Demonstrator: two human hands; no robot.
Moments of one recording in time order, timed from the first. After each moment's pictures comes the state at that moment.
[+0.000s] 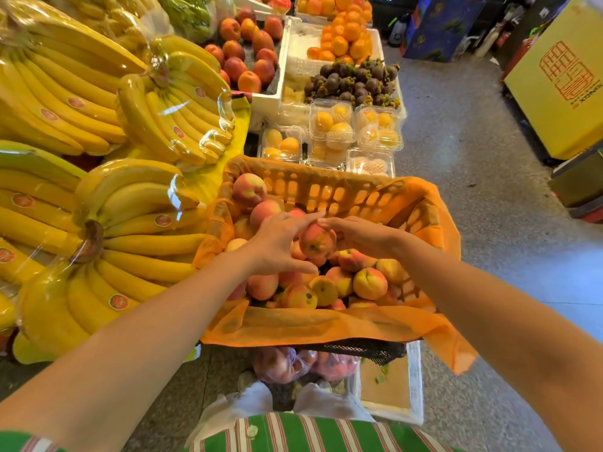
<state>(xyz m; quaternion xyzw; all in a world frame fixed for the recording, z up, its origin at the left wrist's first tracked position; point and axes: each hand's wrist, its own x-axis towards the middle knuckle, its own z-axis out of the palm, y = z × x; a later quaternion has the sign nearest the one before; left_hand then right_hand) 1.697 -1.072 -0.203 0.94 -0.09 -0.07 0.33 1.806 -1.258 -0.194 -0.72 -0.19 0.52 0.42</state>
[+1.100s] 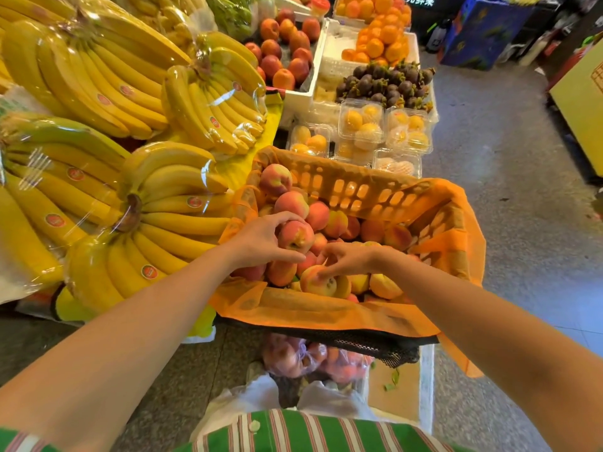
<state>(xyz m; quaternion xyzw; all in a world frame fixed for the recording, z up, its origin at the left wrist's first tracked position) 1.651 -1.040 -0.198 0.90 0.06 -0.09 0.41 1.764 -1.233 -0.220 -0.79 -0.29 0.52 0.15</state>
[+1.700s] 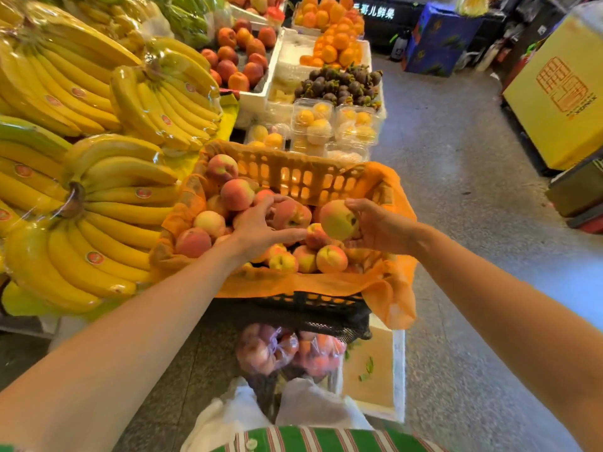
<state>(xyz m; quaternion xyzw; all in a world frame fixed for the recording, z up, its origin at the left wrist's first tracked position) 1.653 -1.155 -0.172 0.81 0.14 -0.01 0.57 1.789 -1.376 -0.156 -0.60 -0.09 0.54 0.58</state>
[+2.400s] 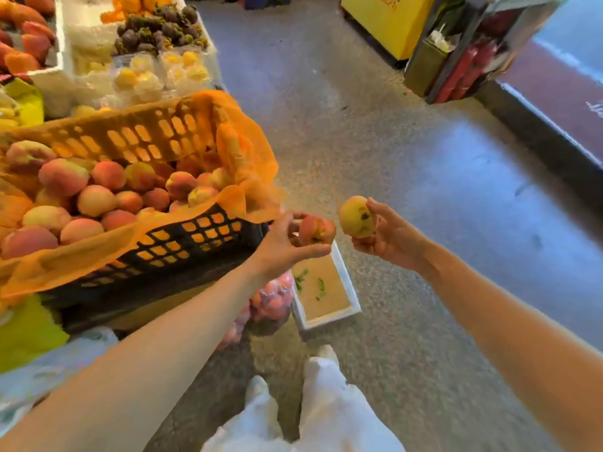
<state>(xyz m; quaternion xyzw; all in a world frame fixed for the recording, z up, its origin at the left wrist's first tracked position) 1.575 -1.408 -0.207 0.73 -0.03 -0.23 0.64 1.591 -1.651 -0.204 -0.56 0.13 0.32 0.75</state>
